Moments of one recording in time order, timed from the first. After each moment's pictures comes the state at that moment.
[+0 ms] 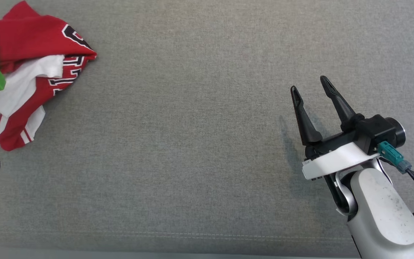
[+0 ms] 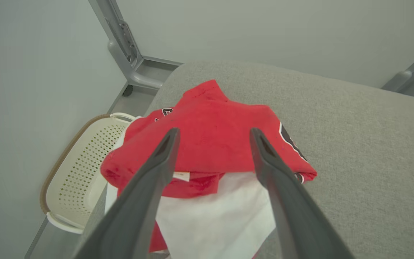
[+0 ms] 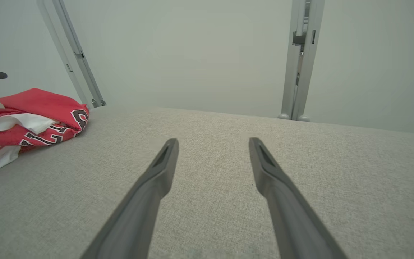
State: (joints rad) left arm -1.00 0.42 -0.14 0.86 -0.53 -0.11 0.27; right arm -0.36 -0.14 0.20 0.17 0.17 0.13 -0.26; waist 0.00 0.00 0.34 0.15
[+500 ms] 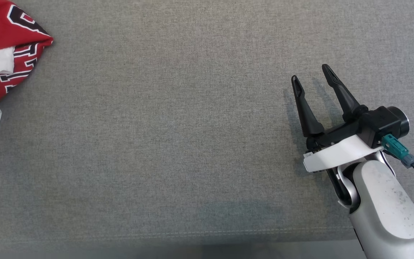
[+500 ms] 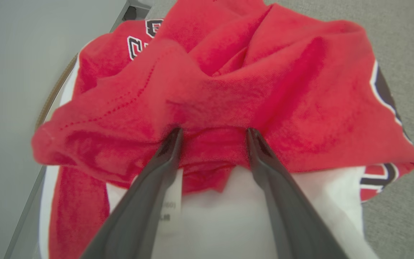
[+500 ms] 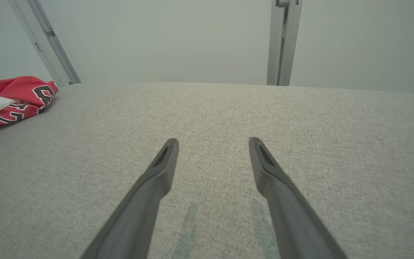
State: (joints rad) left arm -1.10 0.47 -0.13 1.11 -0.54 -0.04 0.37; right arm -0.40 -0.16 0.21 0.14 0.18 0.13 -0.26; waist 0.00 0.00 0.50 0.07
